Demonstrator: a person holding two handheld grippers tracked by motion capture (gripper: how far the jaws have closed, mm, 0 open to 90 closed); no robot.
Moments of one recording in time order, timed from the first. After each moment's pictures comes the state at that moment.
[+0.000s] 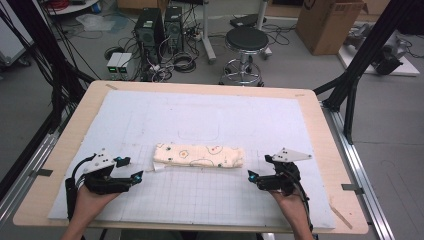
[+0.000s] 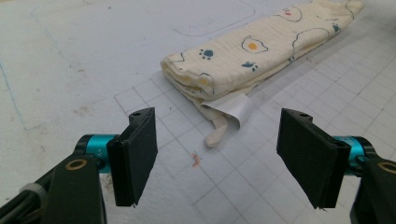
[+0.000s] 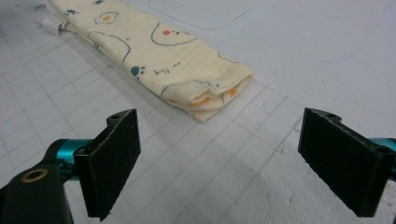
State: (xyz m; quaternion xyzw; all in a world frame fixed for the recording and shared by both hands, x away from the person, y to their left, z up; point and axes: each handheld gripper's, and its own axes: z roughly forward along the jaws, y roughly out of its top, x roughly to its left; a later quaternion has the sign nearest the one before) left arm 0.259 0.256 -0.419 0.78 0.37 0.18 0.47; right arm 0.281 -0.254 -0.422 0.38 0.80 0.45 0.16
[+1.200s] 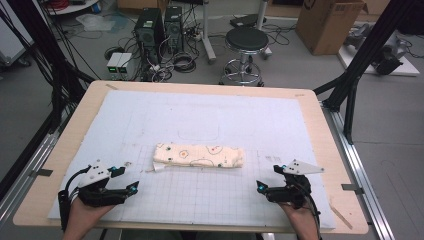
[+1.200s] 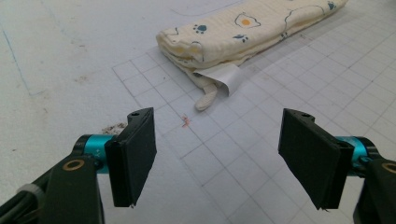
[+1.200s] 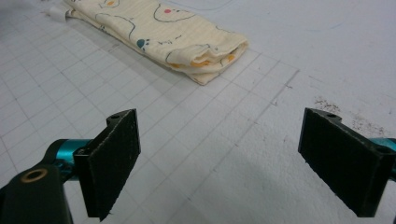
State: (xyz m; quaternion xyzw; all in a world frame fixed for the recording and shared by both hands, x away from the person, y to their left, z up) left arm 0.234 0.261 -0.426 0.78 0.37 0.20 0.46; right arm 0.252 -0.275 -0.429 0.40 0.79 0.45 0.16
